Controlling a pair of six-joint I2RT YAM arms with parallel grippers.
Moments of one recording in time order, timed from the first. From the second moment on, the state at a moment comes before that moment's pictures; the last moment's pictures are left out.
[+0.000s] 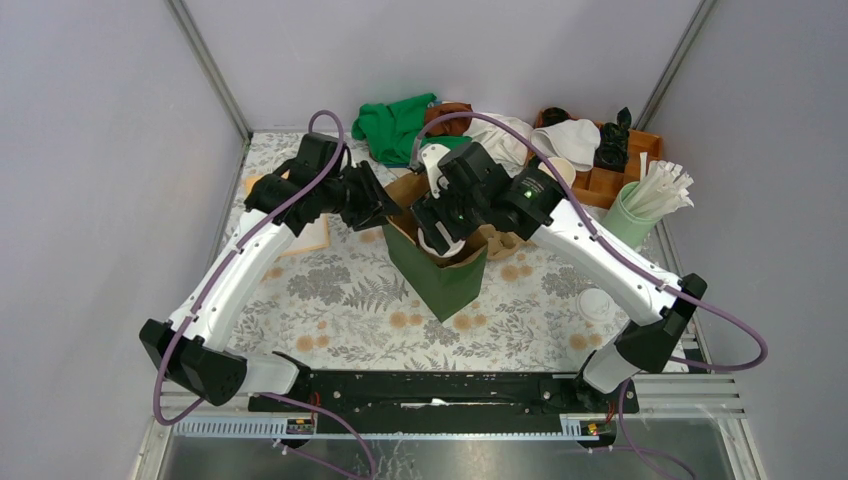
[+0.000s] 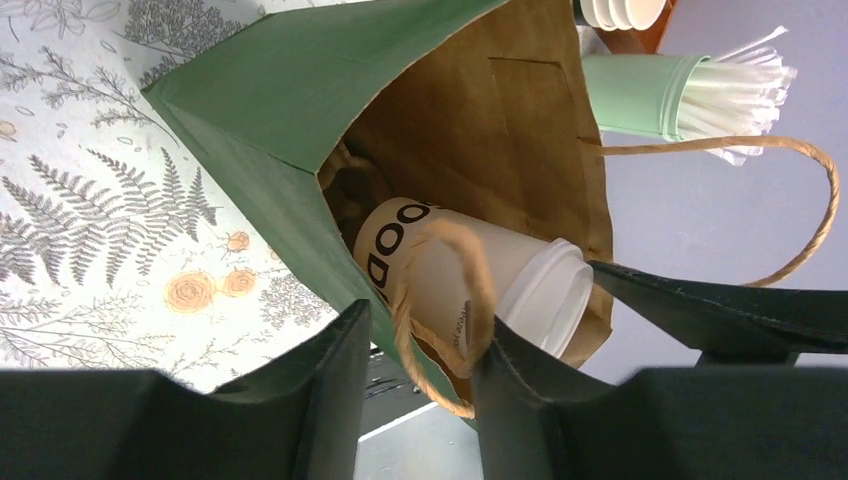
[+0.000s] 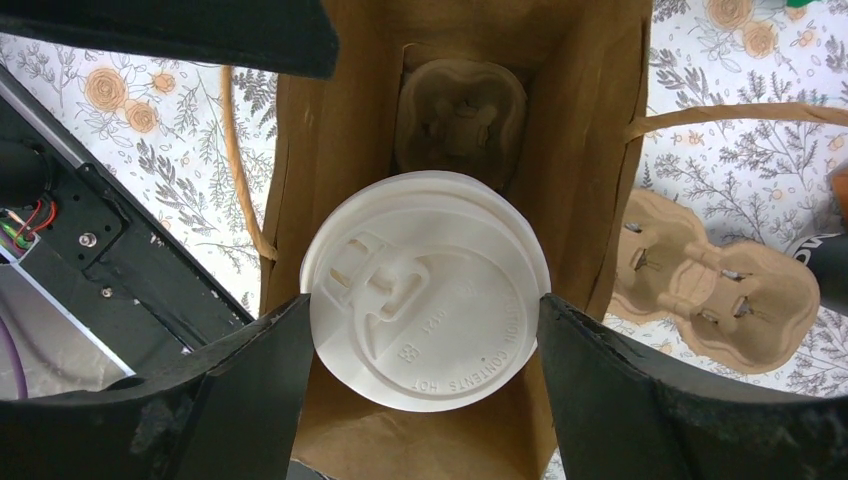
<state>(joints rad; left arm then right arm) -0.45 1.33 1.48 -0.92 0.27 -0.89 0.90 1.58 1.80 -1.04 0.04 0.06</state>
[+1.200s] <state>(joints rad) -0.46 1.31 1.44 -0.93 0.36 -0.75 0.90 1.69 1.74 -1.13 0.11 0.21</state>
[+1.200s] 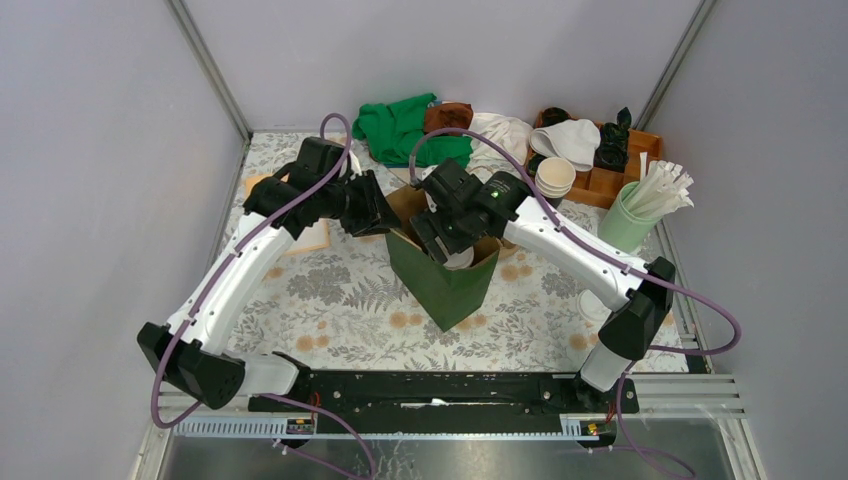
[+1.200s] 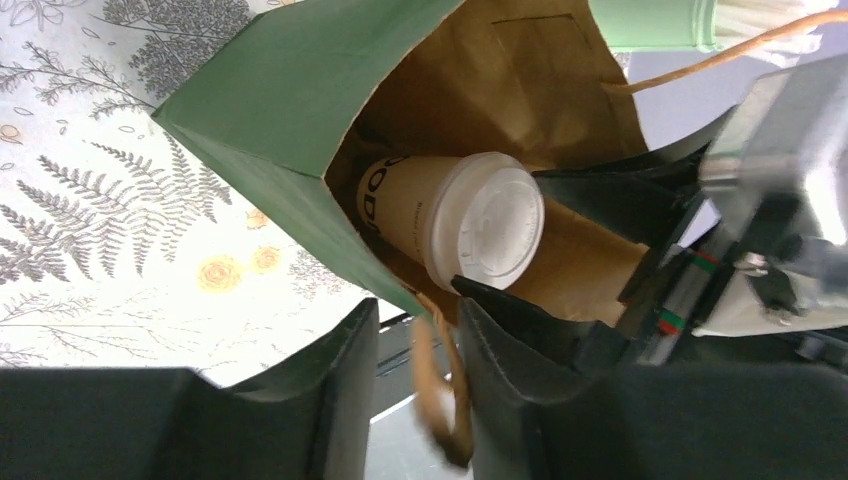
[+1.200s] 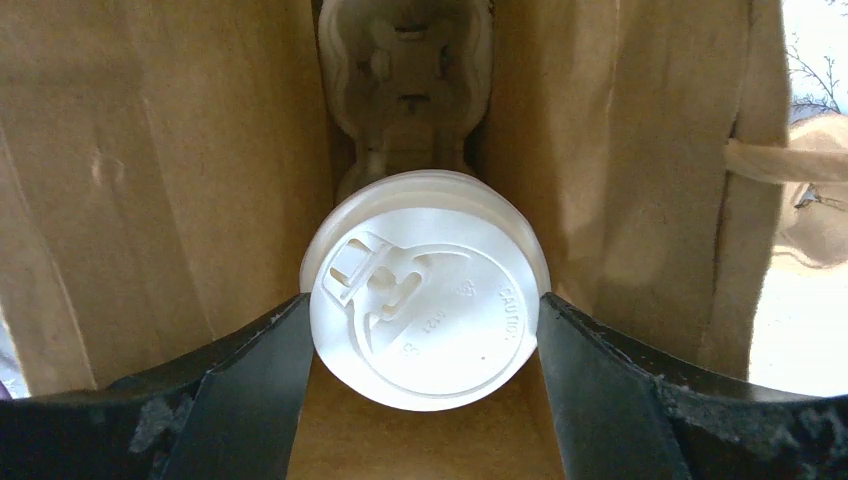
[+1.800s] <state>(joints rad) -0.28 1.41 1.82 -0.97 0.34 -0.40 0.90 1.68 1.71 -1.13 0.10 0.21</state>
